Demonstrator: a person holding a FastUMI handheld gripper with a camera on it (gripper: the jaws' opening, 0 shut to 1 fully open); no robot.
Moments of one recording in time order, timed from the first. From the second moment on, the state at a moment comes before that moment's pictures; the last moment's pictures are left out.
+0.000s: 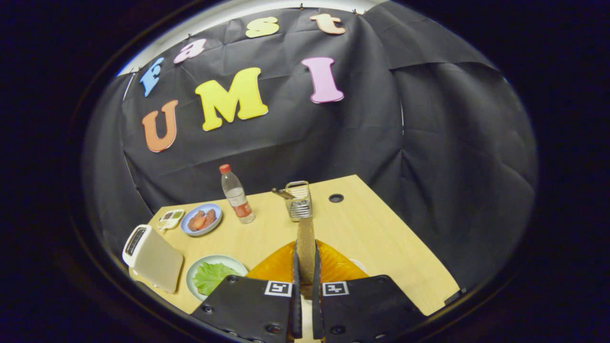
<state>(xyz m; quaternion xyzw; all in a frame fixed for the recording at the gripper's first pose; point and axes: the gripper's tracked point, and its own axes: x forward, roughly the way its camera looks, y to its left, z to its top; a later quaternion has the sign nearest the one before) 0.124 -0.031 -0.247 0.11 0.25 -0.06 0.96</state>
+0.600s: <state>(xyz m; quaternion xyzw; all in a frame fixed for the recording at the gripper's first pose) 0.137 0.202 -0.284 0.13 0.28 0.08 0.95</state>
